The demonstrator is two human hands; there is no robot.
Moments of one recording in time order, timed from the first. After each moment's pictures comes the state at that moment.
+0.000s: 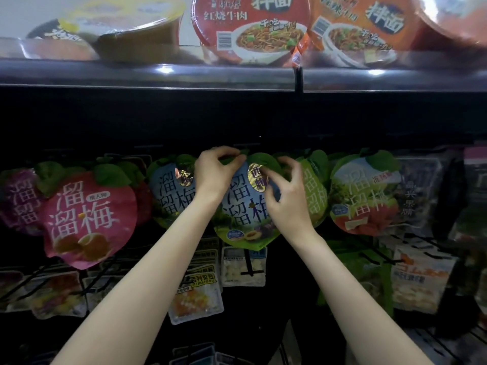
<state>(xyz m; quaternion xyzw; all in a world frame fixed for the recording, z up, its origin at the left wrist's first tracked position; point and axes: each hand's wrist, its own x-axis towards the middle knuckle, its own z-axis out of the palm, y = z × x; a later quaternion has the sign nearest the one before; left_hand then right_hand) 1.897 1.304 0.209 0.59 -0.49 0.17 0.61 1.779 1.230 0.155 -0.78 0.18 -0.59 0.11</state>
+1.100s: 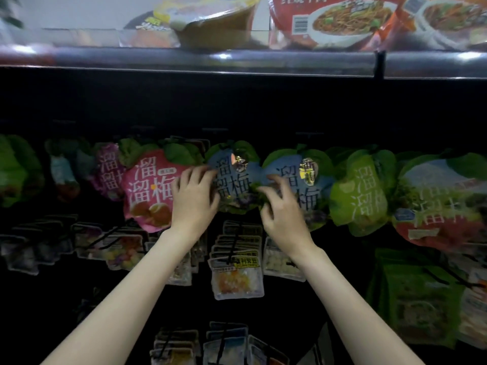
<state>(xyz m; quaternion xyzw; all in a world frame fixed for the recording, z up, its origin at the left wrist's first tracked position) 1.977 1.402 0.132 0.77 -0.41 0.38 0.31 1.841 1.284 0.123 -0.88 0.12 -0.45 0.07</state>
